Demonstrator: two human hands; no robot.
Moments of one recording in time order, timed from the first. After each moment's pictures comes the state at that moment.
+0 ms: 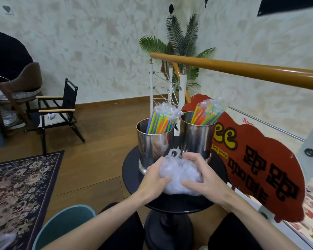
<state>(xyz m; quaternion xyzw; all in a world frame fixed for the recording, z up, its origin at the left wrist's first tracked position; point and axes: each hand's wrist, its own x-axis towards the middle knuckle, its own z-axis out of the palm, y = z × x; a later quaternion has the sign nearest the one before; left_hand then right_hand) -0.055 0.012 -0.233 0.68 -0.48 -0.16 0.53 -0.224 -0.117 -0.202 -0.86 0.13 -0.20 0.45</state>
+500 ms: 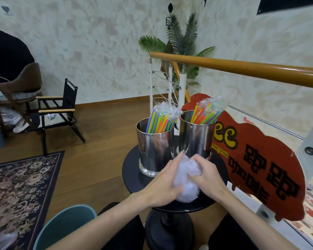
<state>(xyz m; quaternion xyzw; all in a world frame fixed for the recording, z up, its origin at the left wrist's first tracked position) -0.078 0.015 -0.213 0.68 -0.60 -0.20 0.36 -0.209 -0.121 -0.213 -0.84 0.20 -0.30 0.40</state>
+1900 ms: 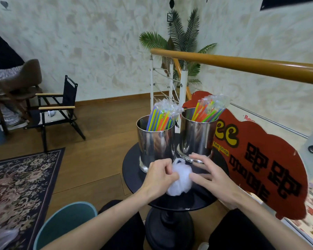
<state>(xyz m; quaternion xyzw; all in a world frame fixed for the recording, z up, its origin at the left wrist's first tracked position) -0.071 0.004 -0.222 0.72 -0.45 -0.14 0.50 -0.236 -0.134 -0.219 -0.84 0.16 -0.20 0.48</state>
